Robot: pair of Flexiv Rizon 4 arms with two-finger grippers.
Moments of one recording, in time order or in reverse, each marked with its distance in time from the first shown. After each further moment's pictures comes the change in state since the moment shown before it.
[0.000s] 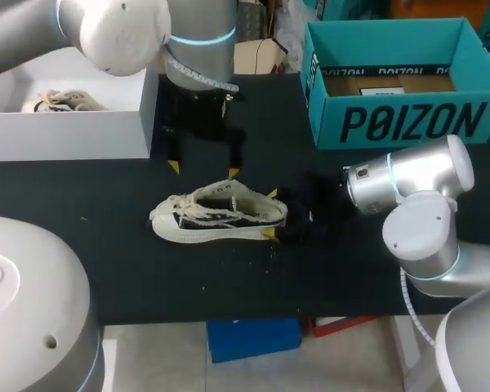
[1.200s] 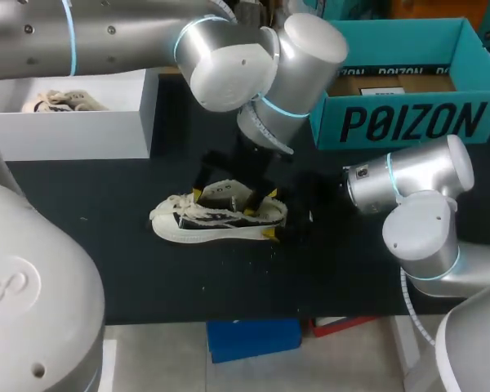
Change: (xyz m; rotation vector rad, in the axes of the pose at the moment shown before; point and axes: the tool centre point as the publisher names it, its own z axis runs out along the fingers) left arm 0.021 -0.014 0.090 -0.056 -0.383 -0.042; right arm 0.000 0.000 0.000 0.000 0.000 0.000
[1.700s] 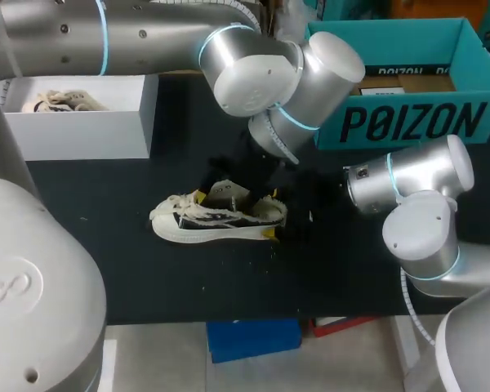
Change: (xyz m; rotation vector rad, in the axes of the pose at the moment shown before) left arm -0.001 -0.008 0.014 -0.026 -0.121 -0.008; right arm 0.000 0.000 0.000 0.000 0.000 0.000
